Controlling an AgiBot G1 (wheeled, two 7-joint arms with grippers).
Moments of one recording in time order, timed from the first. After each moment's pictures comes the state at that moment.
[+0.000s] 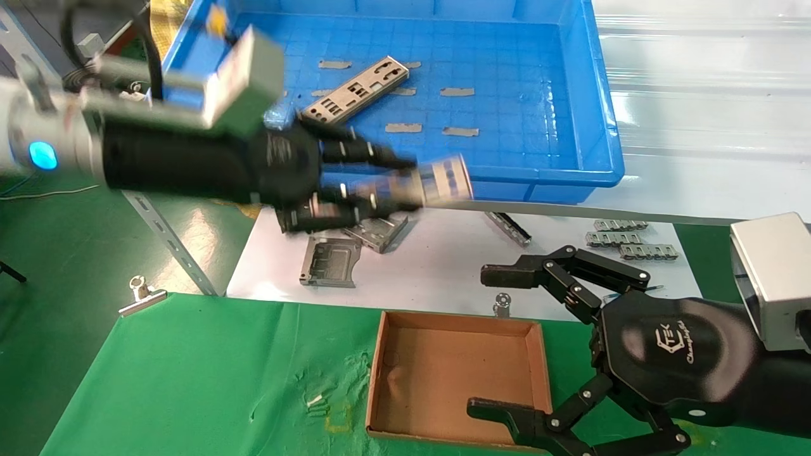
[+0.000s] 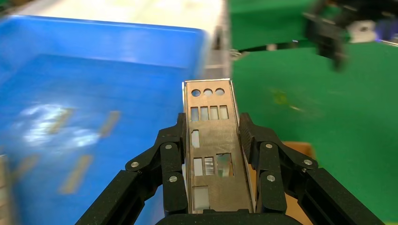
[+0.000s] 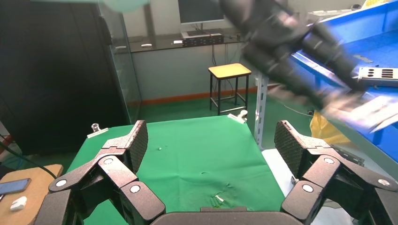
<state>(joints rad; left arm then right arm) -1.83 1.10 0.64 -0.51 1.19 1.57 0.09 1.10 -0.57 -0.38 1.26 -0.66 -1.45 0.13</state>
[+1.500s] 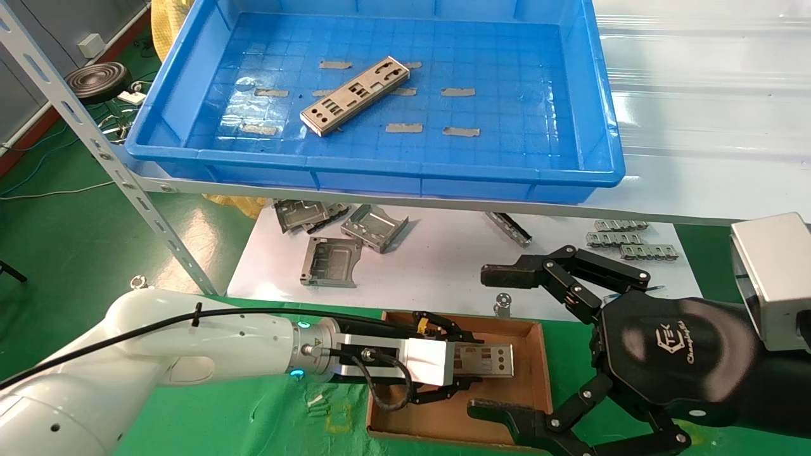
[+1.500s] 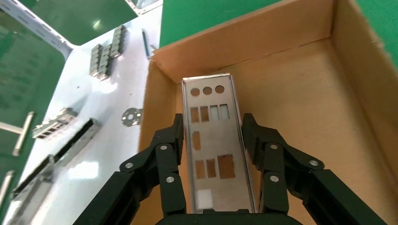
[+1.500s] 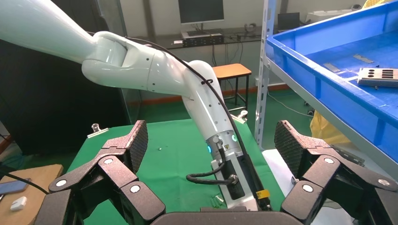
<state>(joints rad) -1.38 1.34 0.78 -0.59 1.32 1.07 0.60 1.10 -0.57 -0.38 1.26 -0.66 -1.45 0.13</state>
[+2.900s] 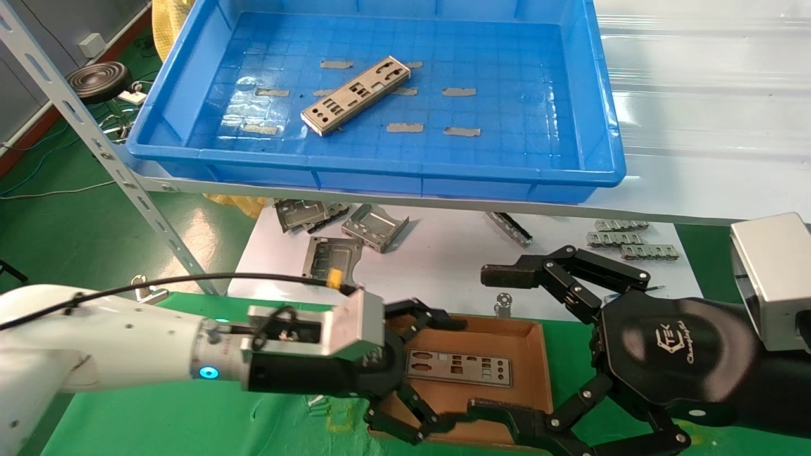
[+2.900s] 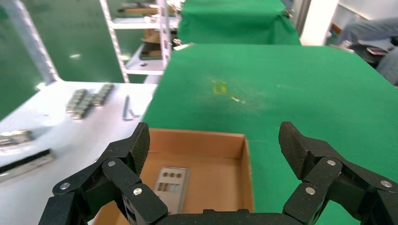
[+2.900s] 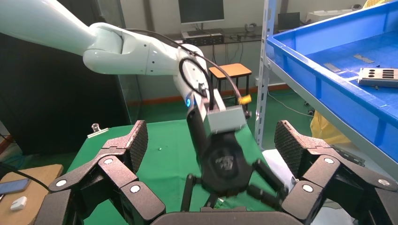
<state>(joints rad) -1.36 1.17 0.67 -0.60 1.04 1.42 0.32 1.10 -0.57 -0.38 1.26 -0.66 -1.45 0.13</state>
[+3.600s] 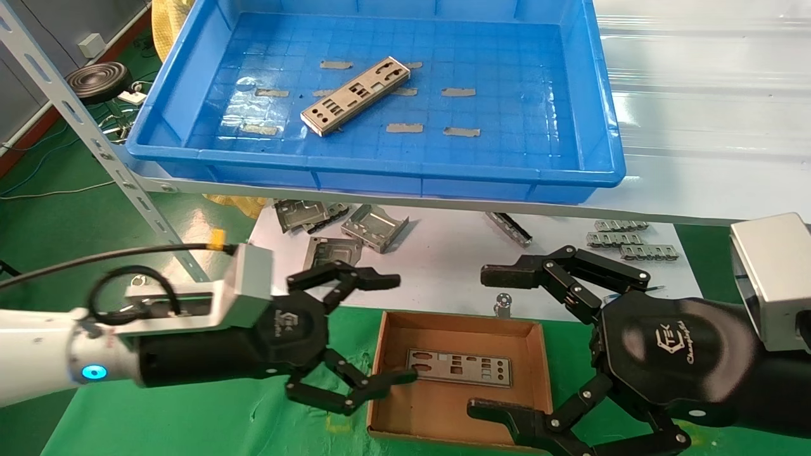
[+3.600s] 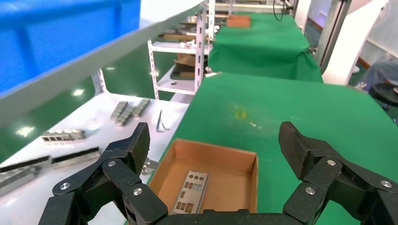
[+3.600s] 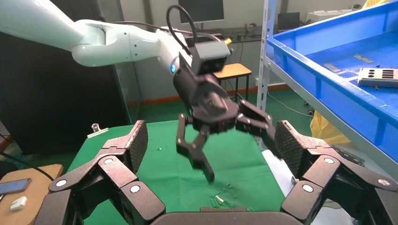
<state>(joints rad) -1.25 0.95 0.52 -0.87 0.92 1.45 0.12 1.10 -0.57 -0.38 1.26 -0.66 -1.45 0.13</state>
